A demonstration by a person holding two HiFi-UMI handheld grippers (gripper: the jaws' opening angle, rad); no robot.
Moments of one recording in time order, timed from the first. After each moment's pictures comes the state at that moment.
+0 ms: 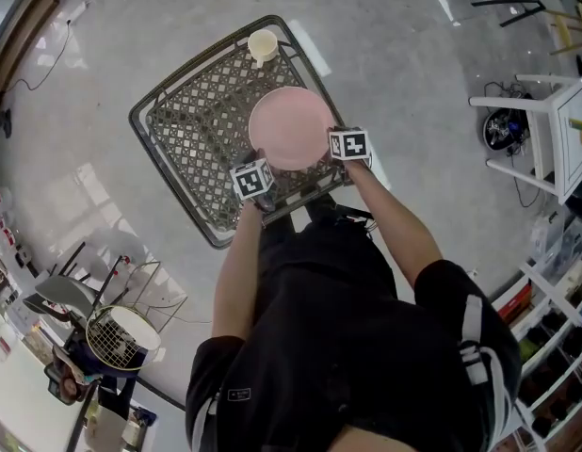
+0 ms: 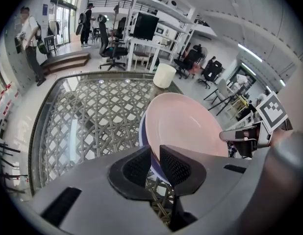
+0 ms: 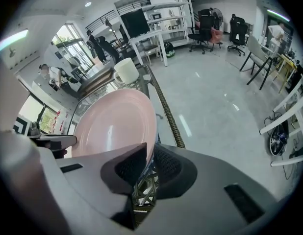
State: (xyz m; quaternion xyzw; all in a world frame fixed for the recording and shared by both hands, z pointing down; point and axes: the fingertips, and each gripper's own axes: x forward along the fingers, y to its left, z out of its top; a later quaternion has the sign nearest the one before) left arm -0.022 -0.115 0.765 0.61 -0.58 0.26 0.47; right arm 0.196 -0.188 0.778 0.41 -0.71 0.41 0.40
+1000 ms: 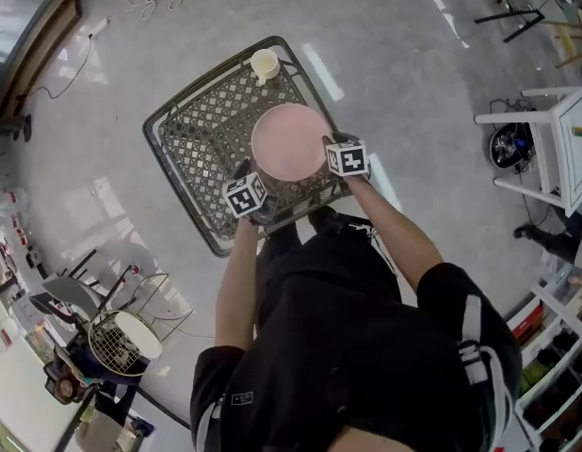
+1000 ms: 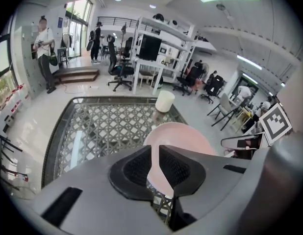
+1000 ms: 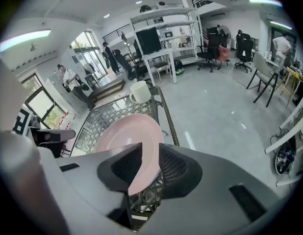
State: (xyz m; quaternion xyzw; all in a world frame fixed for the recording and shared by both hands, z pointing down) left arm -0.041 -0.118 0.694 0.60 -0.65 0.21 0.41; right arm 0.185 -0.199 0.720 0.40 -0.77 0.35 0.34
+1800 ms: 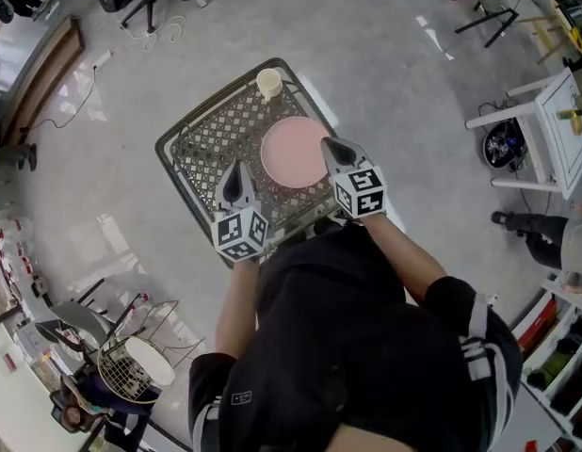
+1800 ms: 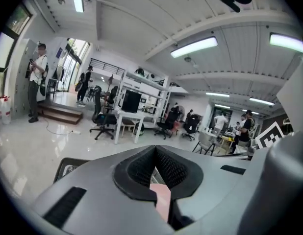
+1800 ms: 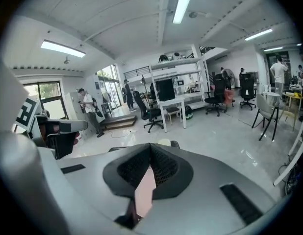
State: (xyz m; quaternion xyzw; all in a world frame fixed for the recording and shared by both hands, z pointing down) left arm -0.043 -0.116 0.446 0.72 -0.67 0.03 0.19; right arm 0.142 -0.165 0.489 0.43 -0.87 0.19 0.16
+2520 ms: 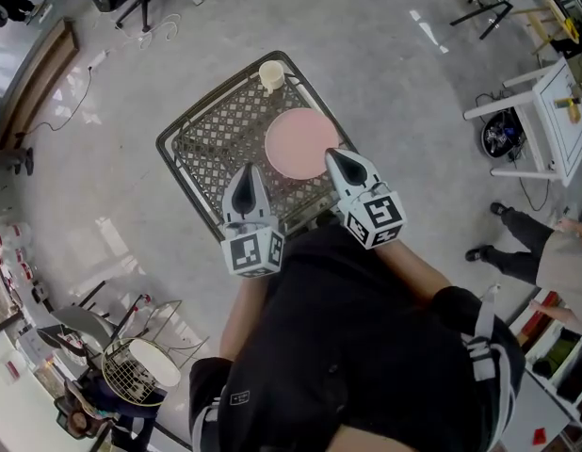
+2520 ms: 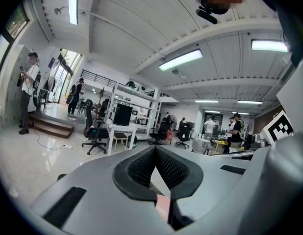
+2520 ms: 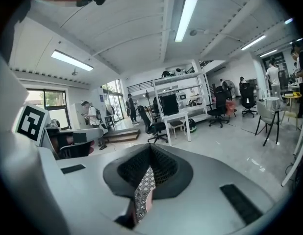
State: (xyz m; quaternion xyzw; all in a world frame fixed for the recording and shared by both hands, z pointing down) left arm -0.031 -0.080 0.383 0.76 -0.64 0.00 0.12; right arm 0.119 -0.101 0.409 0.44 -0.88 0.15 0.08
